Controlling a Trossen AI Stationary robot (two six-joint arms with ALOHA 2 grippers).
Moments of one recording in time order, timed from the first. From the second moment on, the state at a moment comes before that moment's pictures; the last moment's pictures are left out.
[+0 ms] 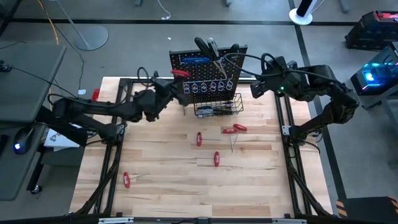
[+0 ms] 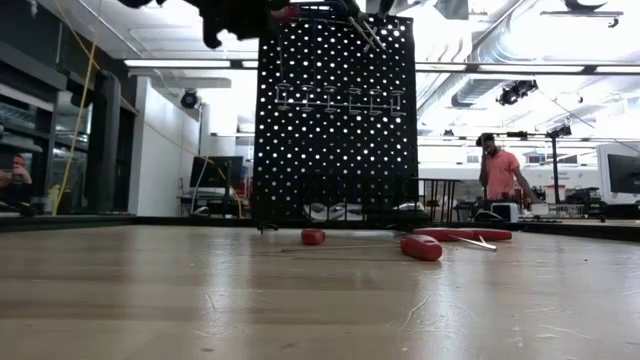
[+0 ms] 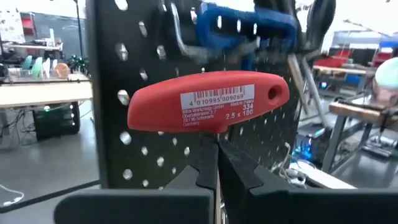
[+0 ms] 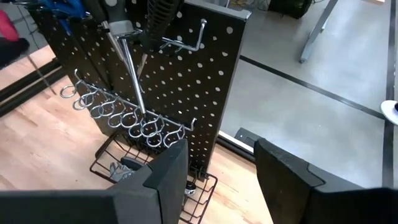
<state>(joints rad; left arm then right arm) 0.09 1.29 0.88 0.52 -0.85 -0.01 -0.02 1.40 2.01 -1.52 0.80 0.68</state>
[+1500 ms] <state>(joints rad) -0.02 1.59 1.18 0.64 -1.25 0.37 -0.02 1.40 2.01 -1.50 0.90 0.57</state>
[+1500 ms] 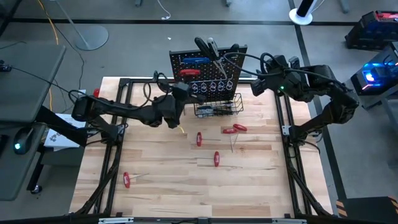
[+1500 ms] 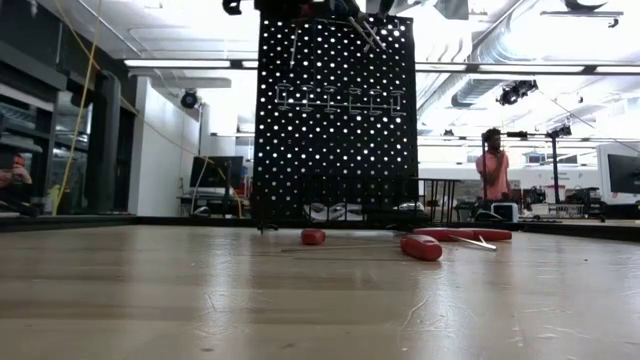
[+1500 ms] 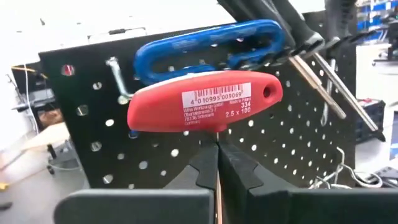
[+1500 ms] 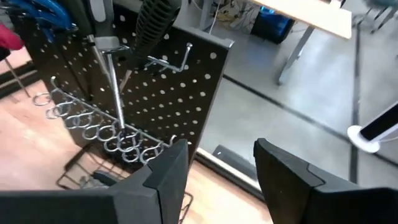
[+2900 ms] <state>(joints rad) -0.03 1.82 1.04 1.57 -1.27 0.97 -0.02 1.38 2.01 -1.51 1.01 0.36</state>
